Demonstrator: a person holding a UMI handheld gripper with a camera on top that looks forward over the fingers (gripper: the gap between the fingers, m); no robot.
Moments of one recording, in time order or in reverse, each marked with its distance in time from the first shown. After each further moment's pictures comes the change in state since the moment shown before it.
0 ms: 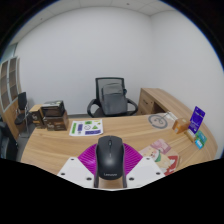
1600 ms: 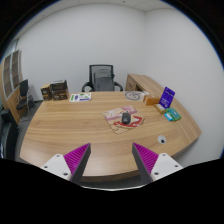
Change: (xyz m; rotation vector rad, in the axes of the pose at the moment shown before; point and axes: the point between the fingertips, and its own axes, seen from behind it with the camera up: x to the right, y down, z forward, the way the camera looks) arm 0.105 0.138 -0.289 -0.150 0.059 -0.023
